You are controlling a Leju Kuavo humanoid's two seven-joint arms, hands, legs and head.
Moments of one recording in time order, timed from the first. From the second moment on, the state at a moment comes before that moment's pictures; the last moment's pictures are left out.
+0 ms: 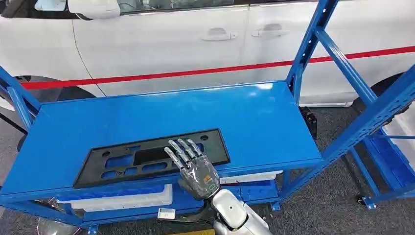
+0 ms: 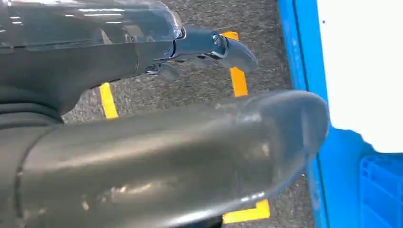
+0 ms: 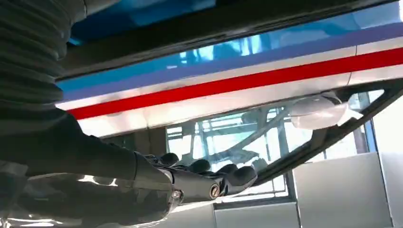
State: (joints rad) left arm -0.07 -0.08 0.85 -0.25 -0.94 -0.07 -0.66; right arm -0.27 0.13 0.70 -1.15 1.44 -0.59 -0.02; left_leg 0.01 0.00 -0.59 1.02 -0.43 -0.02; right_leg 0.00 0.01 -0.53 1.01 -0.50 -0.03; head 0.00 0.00
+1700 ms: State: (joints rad) left arm -0.11 -0.10 0.83 -0.25 -0.99 -0.08 -0.66; right arm -0.56 0.20 0.72 -0.75 1.39 -0.41 0.03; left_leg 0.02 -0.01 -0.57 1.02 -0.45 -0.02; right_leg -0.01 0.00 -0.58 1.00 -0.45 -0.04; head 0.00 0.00
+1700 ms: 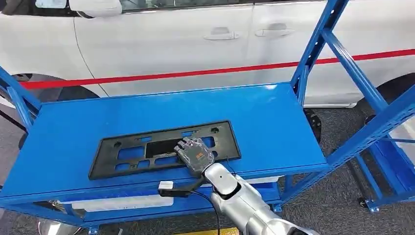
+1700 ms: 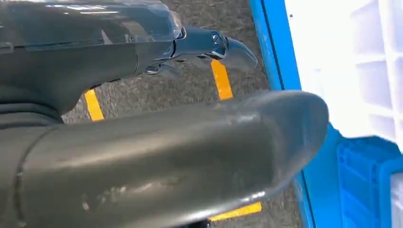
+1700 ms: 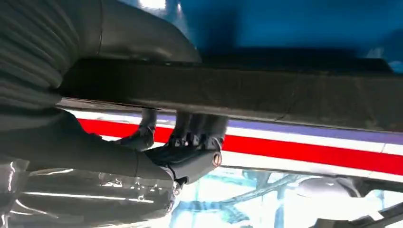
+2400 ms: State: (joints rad) left arm -0.08 -0.10 0.86 -0.25 -0.95 -0.08 -0.69; right arm -0.39 0.20 0.65 -1.11 0.92 -0.35 -0.18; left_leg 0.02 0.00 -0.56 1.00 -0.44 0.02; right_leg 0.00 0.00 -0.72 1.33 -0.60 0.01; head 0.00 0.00
